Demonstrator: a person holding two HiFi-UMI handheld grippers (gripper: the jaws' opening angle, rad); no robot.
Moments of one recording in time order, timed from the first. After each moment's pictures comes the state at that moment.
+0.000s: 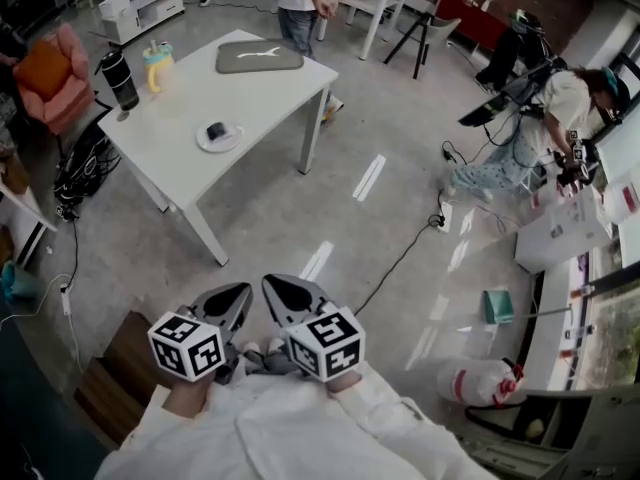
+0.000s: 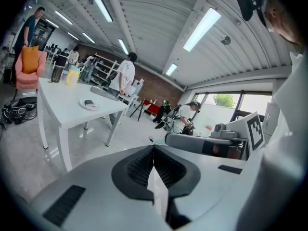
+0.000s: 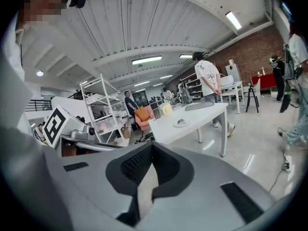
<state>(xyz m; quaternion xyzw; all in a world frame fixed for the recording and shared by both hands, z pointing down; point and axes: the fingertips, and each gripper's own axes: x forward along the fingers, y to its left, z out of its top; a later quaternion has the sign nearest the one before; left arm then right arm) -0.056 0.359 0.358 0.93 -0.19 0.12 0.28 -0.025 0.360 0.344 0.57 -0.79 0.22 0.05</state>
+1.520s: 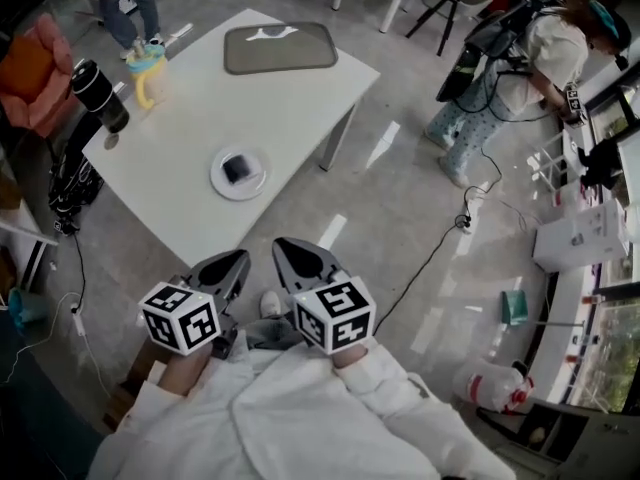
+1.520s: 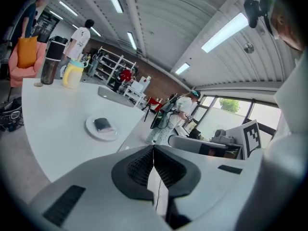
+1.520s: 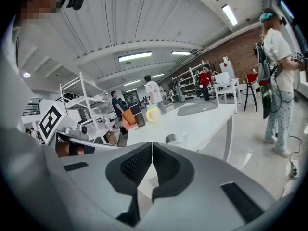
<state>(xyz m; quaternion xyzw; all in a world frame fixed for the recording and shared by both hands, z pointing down) -0.038 0.057 0.372 0.92 -0.20 0.13 0.32 0.015 0.063 0.365 0.60 -0.76 0.24 0.05</state>
